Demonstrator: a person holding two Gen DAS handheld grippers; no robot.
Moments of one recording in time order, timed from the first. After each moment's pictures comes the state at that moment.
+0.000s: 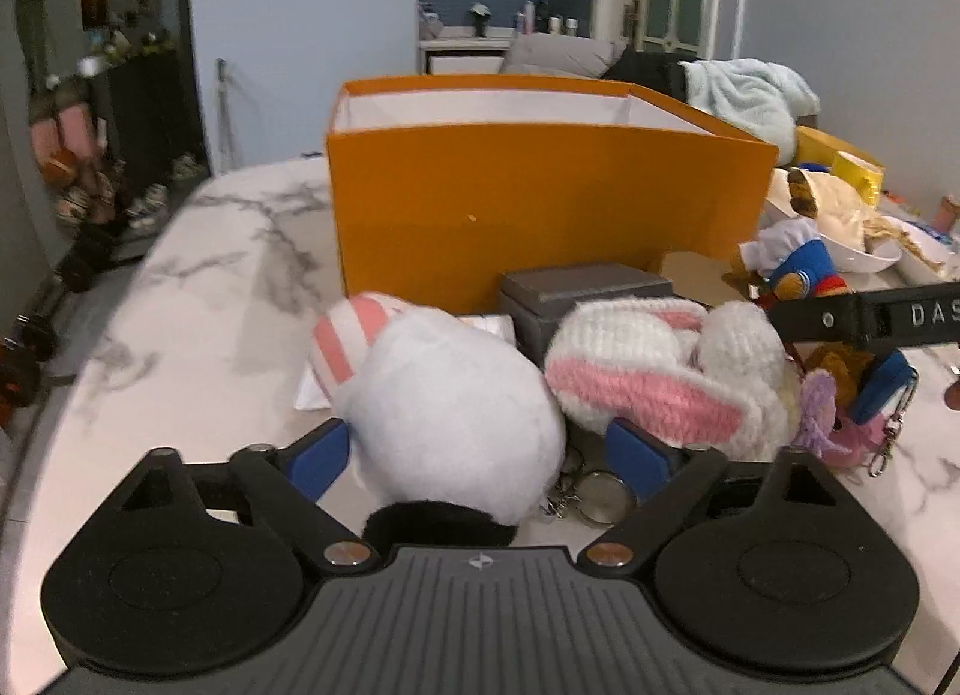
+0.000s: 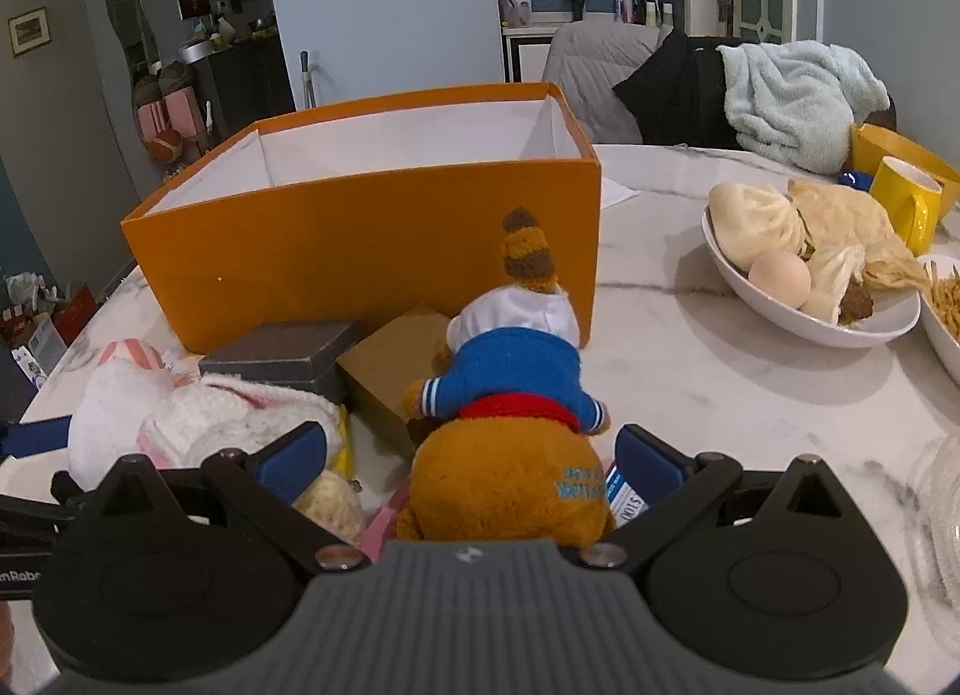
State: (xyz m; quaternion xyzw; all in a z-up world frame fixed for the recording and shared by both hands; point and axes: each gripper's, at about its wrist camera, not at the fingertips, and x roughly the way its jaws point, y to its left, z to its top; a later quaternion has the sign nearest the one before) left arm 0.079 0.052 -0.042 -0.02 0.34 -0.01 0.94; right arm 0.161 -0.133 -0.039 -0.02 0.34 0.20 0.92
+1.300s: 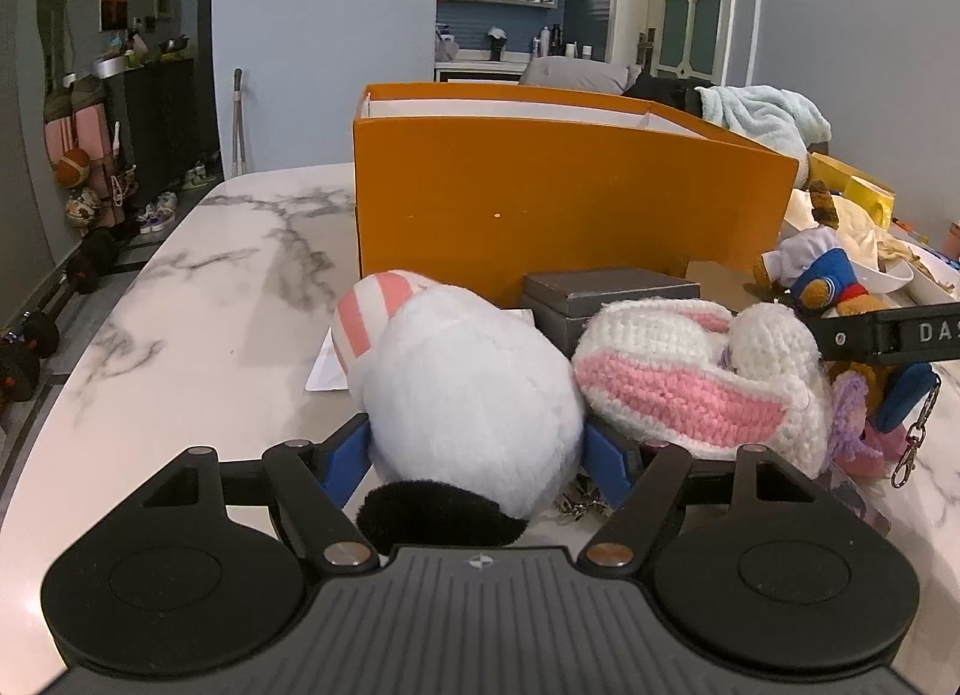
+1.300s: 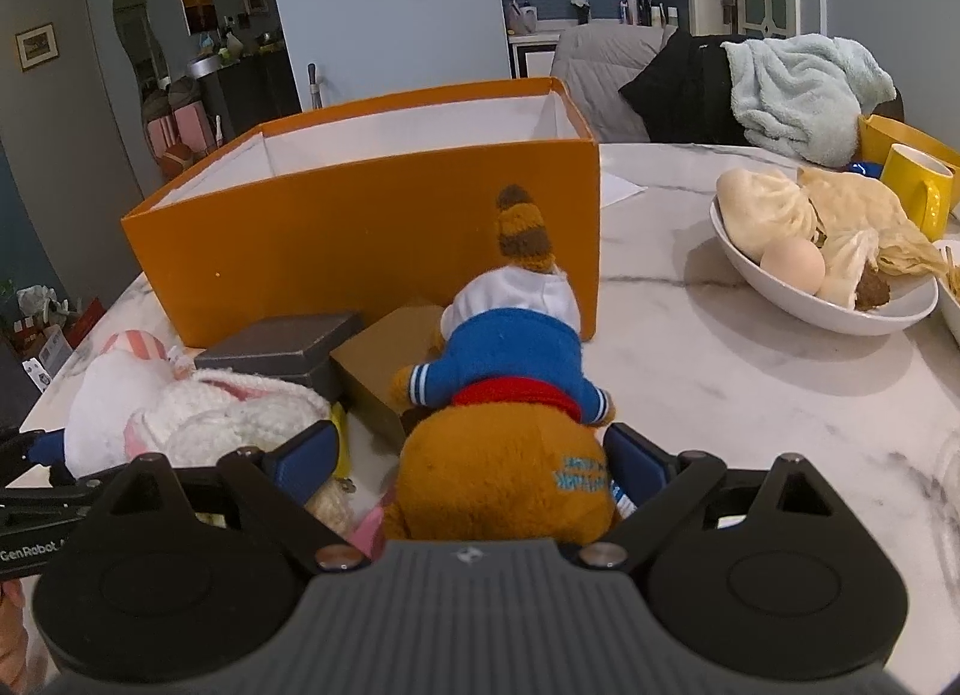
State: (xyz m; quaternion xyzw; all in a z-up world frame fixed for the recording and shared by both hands) left arm 0.073 0.058 -0.055 -0.03 0.31 0.02 0.95; right arm 0.162 -0.135 -0.053 -0.01 0.34 0.21 0.92
